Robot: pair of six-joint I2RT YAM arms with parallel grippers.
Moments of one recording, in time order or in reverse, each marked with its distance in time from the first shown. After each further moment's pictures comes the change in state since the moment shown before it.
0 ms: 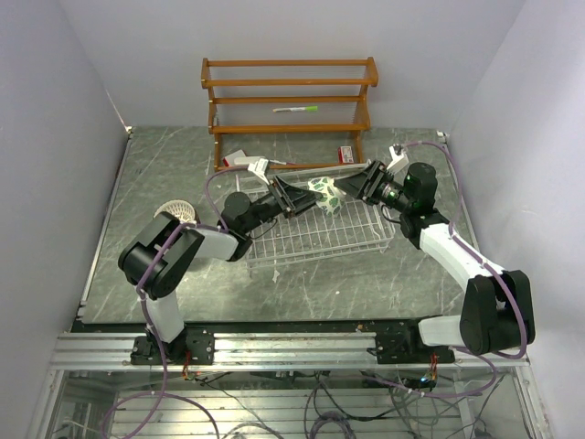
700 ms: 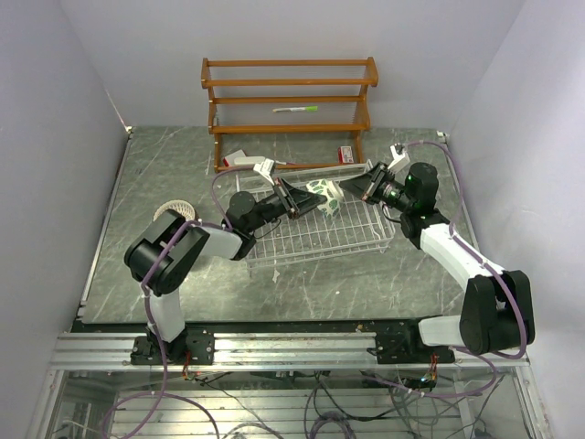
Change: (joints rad) left arm -0.018 0.038 0.034 -0.001 0.007 0.003; right arm -0.006 0.000 -0.003 0.020 -0.008 -0.007
